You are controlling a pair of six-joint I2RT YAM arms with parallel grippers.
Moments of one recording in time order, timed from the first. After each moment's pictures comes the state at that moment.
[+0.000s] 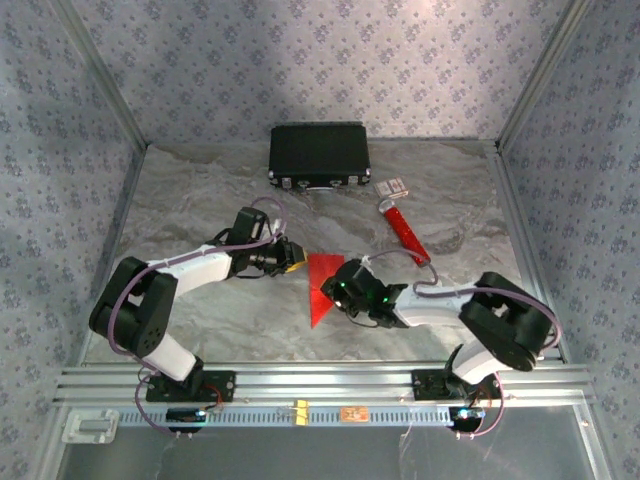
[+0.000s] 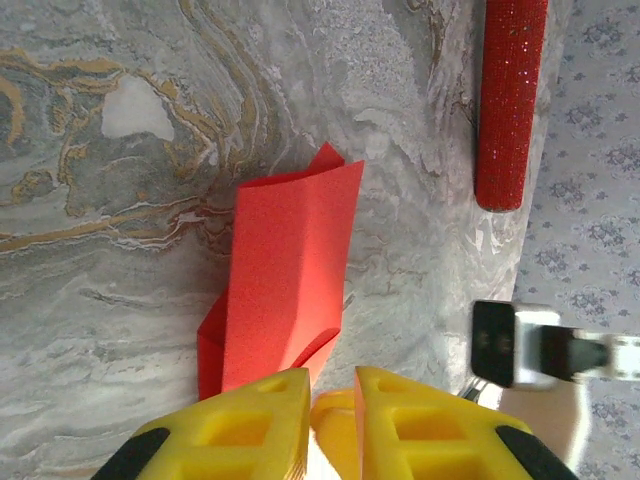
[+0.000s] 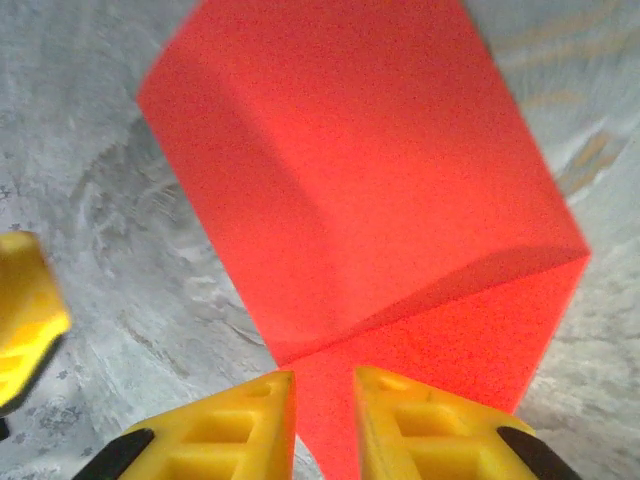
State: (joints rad) left arm -0.49 1.56 0.77 -0.04 0.62 -0.91; right arm 0.93 1.48 0.56 0.18 0.07 1.46
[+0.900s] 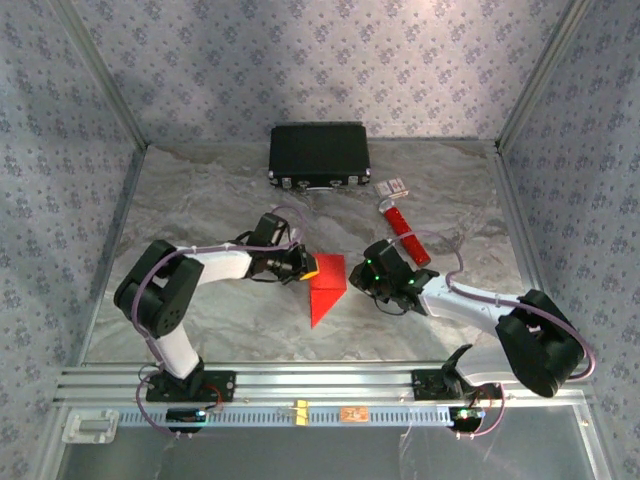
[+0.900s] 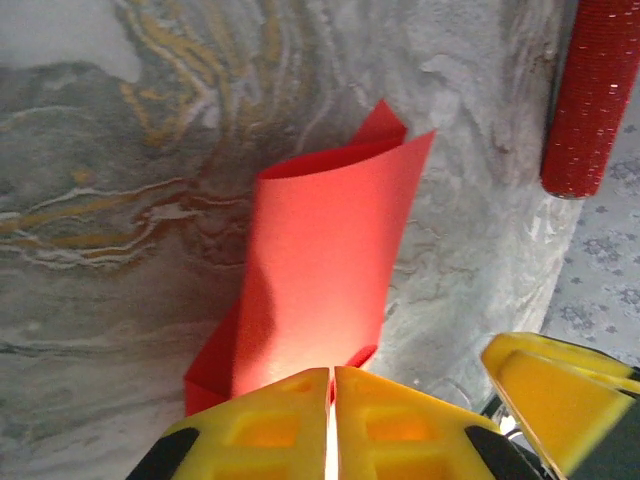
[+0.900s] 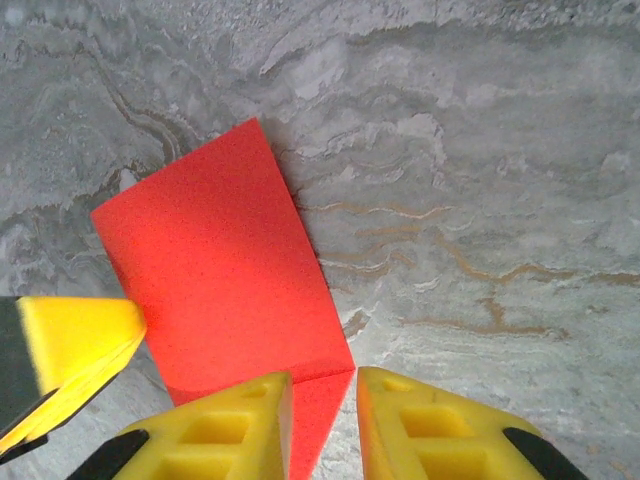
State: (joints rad) left arm -0.59 1.73 0.82 0.00 0.58 -0.96; right arm 0.72 1.32 0.58 -0.12 -0.01 1.12
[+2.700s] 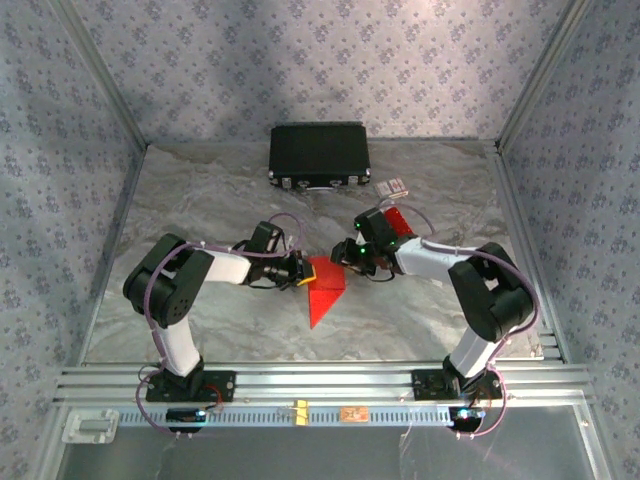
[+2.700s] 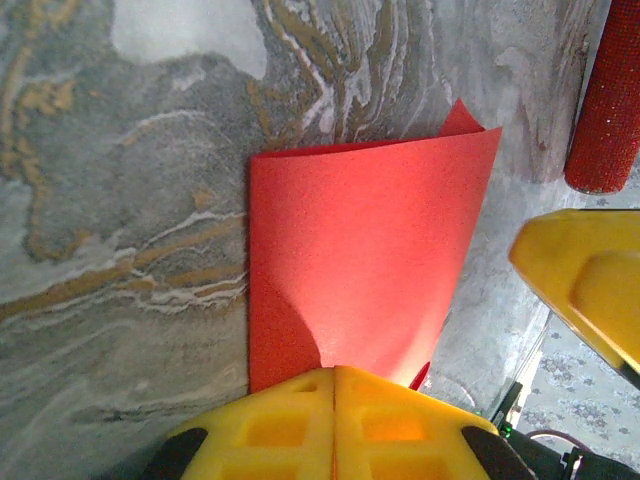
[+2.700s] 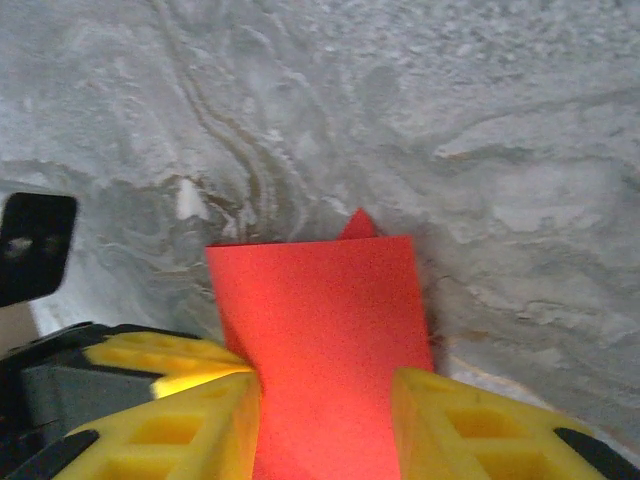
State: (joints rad) left arm -0.55 1.80 0.74 0.18 0.64 -0.94; right arm 0.57 1.69 0.88 -0.13 -0.32 0.85
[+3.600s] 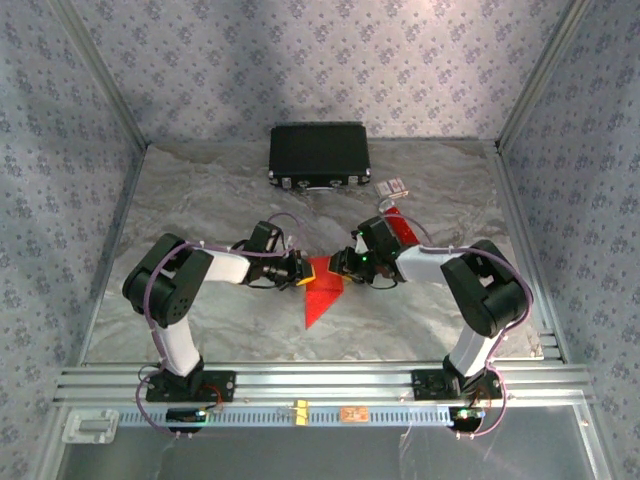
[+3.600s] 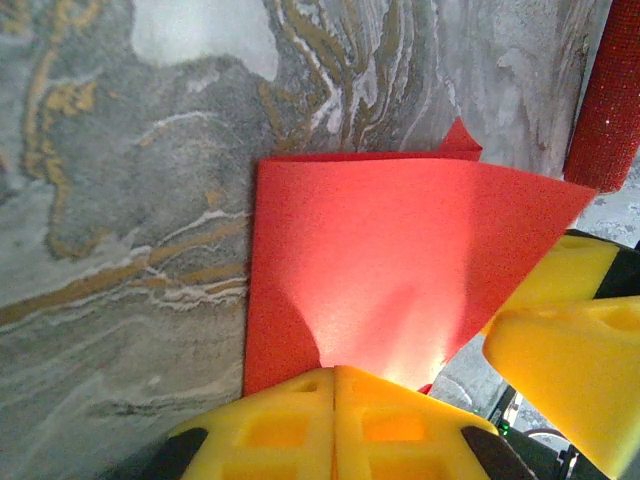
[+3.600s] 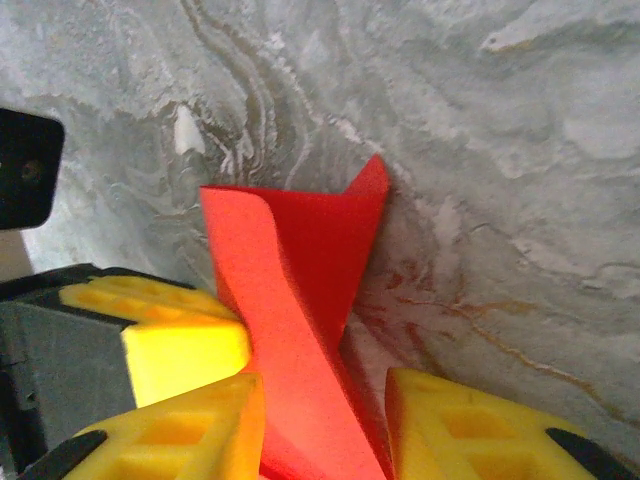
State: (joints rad) left arm -0.54 1.80 0.74 0.17 0.65 -0.93; right arm 0.56 1.71 0.78 0.04 -0.48 0.85
